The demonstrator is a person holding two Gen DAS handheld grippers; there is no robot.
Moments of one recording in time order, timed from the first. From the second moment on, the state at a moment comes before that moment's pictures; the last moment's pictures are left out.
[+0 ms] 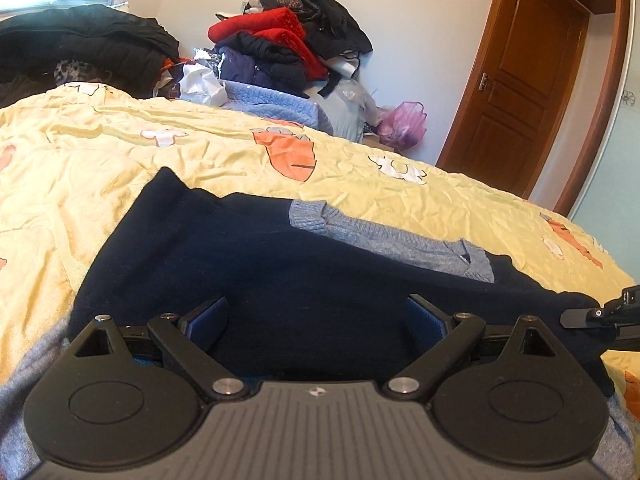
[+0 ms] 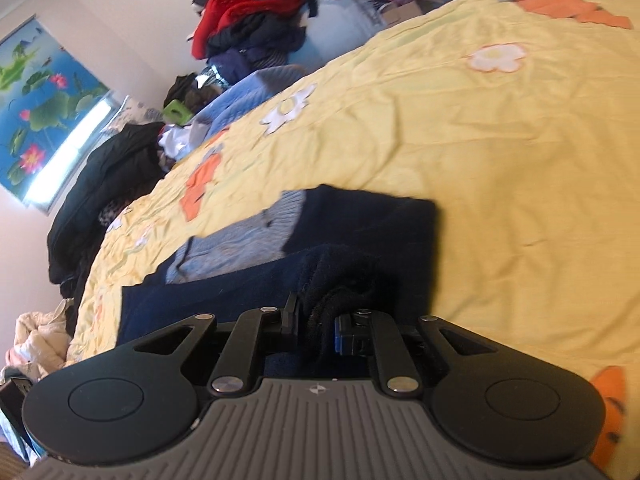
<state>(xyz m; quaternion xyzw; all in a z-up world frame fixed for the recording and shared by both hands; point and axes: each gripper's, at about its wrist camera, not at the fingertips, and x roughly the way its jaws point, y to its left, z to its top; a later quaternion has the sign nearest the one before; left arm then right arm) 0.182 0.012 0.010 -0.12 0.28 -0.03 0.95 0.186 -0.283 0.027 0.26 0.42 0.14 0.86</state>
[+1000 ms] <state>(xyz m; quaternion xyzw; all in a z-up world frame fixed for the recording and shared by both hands) 0.250 0.002 0.014 0.00 0.36 -0.02 0.93 0.172 -0.164 0.014 -0.04 0.31 0.04 0.95</state>
